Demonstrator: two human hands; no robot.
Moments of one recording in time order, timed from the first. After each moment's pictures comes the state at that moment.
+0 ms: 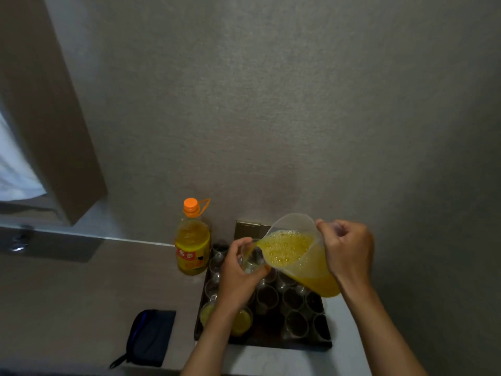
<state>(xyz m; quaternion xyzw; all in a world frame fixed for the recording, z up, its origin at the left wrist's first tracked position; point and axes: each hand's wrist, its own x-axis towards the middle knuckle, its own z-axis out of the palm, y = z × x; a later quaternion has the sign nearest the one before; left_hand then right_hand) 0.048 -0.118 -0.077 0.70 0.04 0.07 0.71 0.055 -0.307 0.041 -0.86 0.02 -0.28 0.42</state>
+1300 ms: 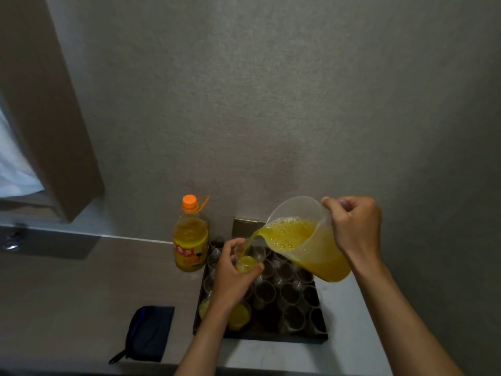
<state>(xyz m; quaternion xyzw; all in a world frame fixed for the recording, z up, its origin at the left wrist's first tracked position) 0.040 -0.109 -0.089 0.68 0.05 0.06 0.73 0.061 -0.309 0.079 -0.86 -0.01 -0.31 0.40</state>
